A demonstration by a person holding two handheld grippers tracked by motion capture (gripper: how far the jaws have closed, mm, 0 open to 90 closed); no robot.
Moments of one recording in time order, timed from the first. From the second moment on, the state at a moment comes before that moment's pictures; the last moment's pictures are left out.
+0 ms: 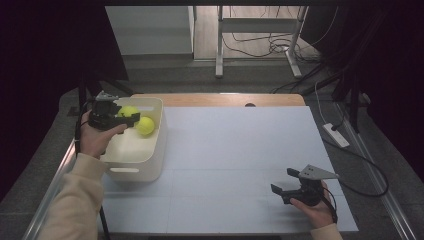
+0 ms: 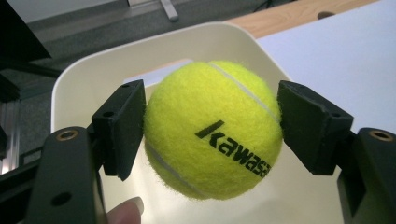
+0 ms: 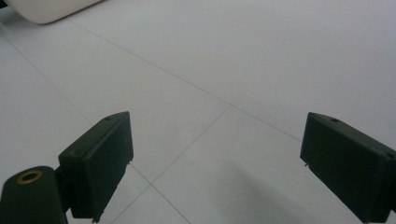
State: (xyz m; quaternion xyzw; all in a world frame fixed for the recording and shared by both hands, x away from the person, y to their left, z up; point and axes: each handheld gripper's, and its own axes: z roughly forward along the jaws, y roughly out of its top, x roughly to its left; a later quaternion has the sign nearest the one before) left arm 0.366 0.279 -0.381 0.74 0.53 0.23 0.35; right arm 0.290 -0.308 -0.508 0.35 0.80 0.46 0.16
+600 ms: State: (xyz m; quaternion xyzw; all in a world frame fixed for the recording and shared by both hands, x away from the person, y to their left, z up) left arm 0.374 0.282 -0.391 0.75 0.54 0.21 0.31; right arm 0.290 -0.308 -0.508 0.35 0.80 0.46 0.16
